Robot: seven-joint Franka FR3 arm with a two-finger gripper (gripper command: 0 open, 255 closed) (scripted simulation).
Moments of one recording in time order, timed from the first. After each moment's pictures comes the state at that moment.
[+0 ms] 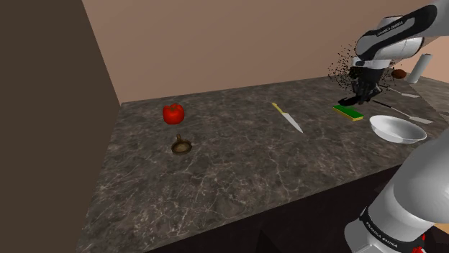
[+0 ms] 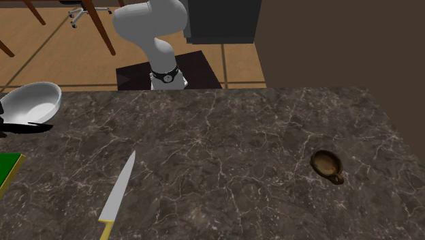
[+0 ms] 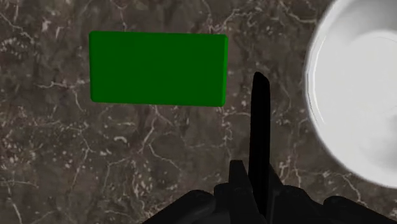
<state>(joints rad) -0.02 -0.16 -0.91 -2.18 -0.22 2.12 -2.05</state>
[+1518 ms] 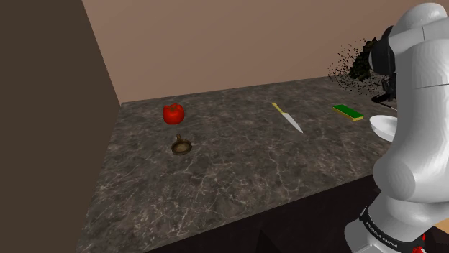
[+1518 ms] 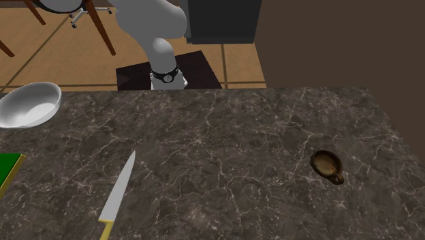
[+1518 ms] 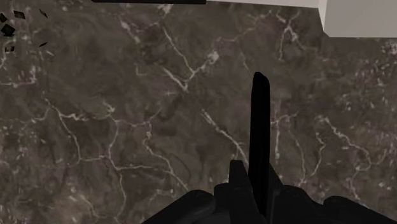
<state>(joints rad) -0.58 0.63 -0.86 -1.48 0.46 1.96 -2.73</state>
